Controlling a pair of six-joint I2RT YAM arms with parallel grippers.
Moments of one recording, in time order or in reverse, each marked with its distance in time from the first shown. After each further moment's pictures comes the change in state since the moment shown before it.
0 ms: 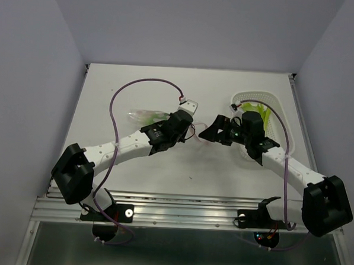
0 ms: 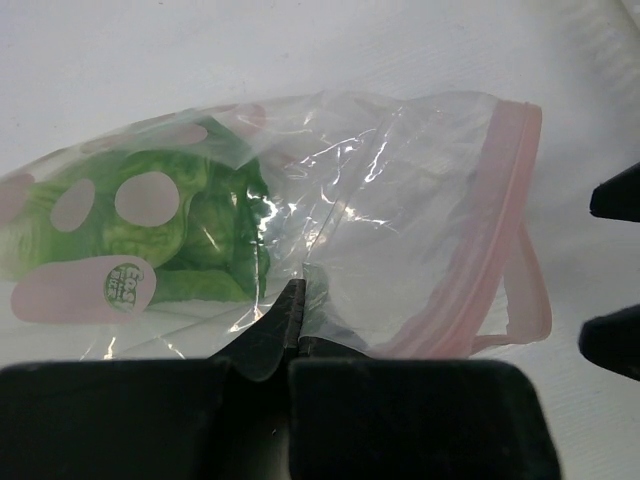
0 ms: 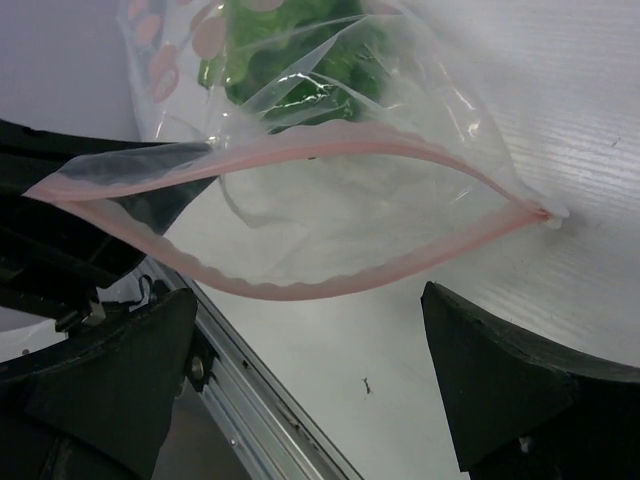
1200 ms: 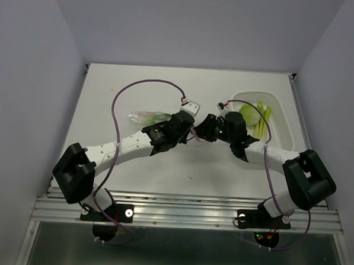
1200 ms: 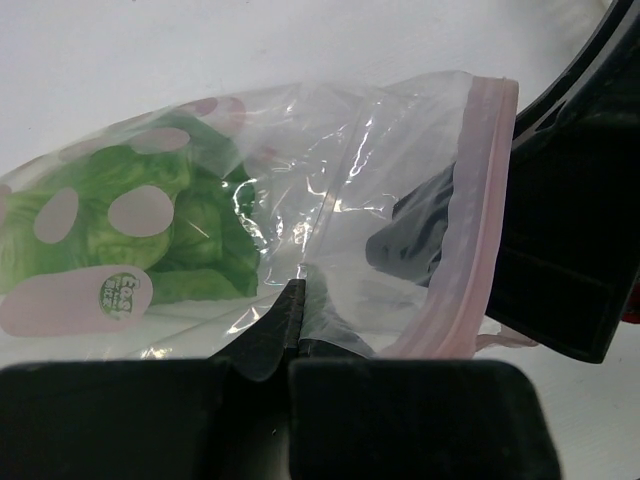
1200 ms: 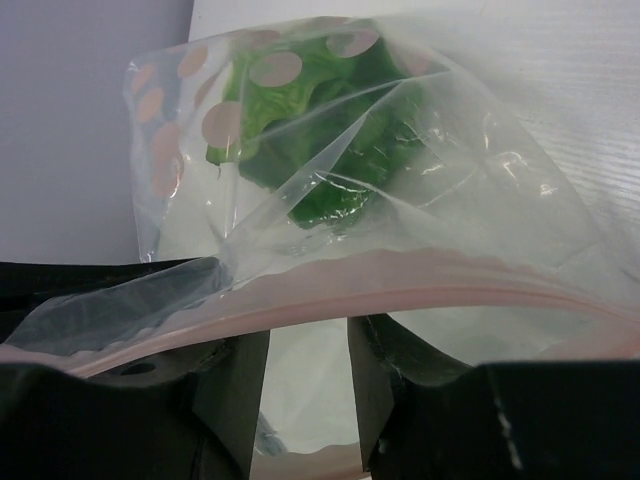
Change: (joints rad) left arm -0.014 0.005 0.003 0.000 0.022 -0.007; right arm 0.129 0.274 0.029 0.326 0.135 0.154
